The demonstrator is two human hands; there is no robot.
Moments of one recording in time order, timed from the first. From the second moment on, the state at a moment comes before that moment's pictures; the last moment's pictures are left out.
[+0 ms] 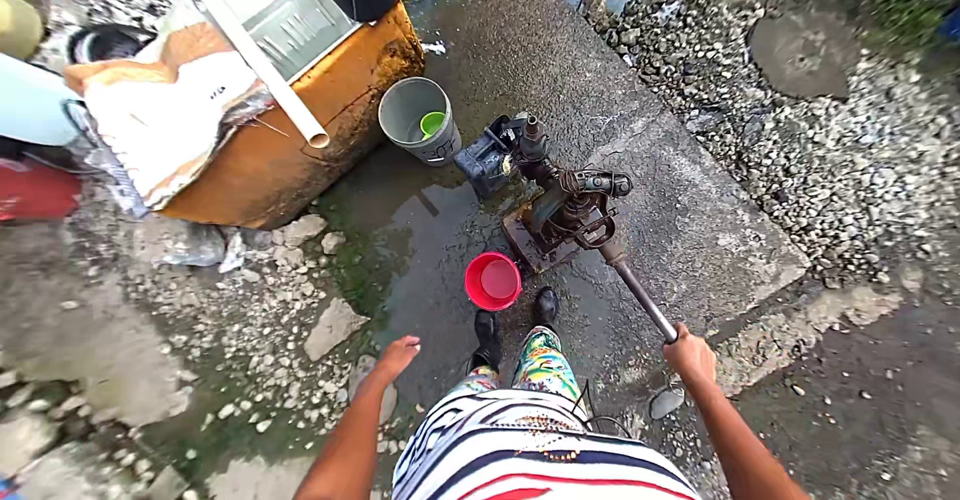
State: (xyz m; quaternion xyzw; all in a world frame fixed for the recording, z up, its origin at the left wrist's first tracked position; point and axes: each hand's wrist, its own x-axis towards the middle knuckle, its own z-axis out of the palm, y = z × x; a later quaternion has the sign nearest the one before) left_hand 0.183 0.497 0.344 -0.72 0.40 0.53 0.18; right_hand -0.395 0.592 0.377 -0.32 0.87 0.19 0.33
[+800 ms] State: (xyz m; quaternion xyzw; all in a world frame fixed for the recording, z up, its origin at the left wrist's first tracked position) left_hand 0.173 0.488 0.319 -0.70 0.40 0.57 0.15; right_hand -0.310 0.565 0.565 -0.33 0.84 0.25 0.34
